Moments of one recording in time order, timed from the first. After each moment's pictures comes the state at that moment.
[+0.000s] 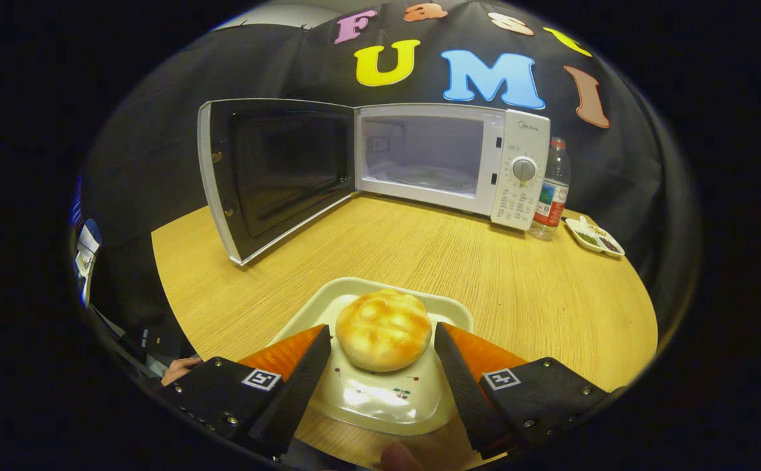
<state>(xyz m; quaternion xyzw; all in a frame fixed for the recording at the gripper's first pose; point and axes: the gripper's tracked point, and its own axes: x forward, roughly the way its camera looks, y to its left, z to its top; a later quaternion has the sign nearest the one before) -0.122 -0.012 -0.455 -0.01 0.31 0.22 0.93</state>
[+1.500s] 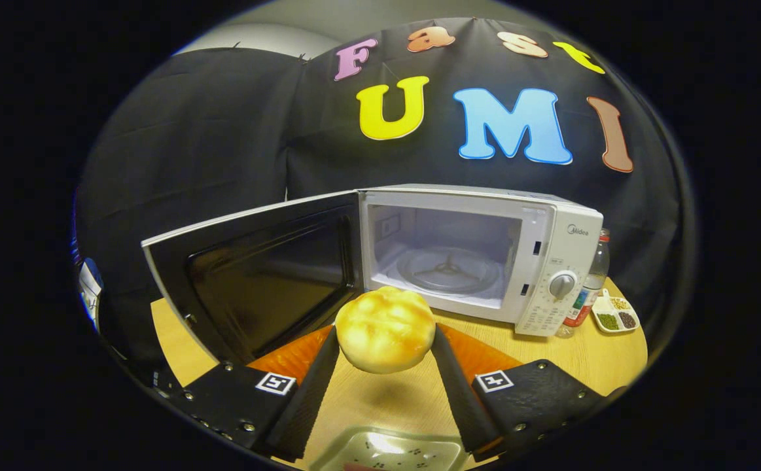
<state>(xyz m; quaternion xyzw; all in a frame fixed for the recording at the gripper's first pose) 0.026 0.056 -0.327 0.02 0.19 0.22 0.96</state>
